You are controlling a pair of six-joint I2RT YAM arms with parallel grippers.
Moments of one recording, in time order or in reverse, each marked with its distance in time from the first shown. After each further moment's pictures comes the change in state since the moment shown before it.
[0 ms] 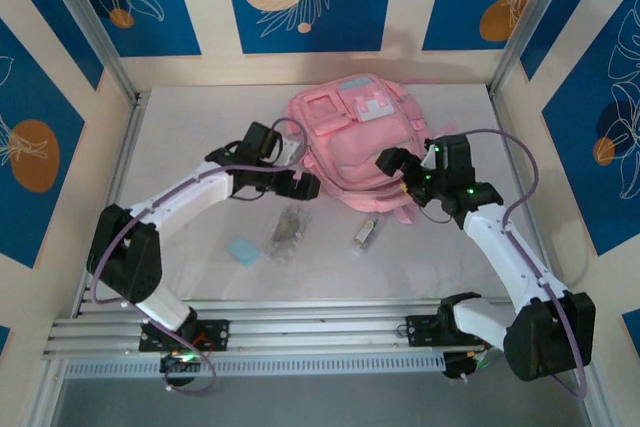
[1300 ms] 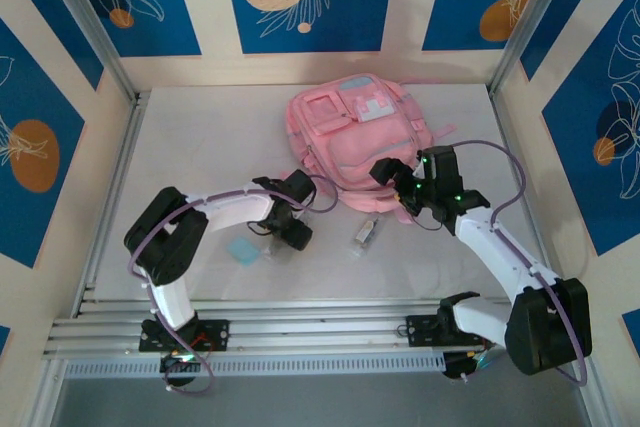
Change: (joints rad) left arm -0.219 0.208 -0.079 -0.118 -0.384 0.084; right arm 0.034 0.021 -0.101 0.107 0.053 0.063
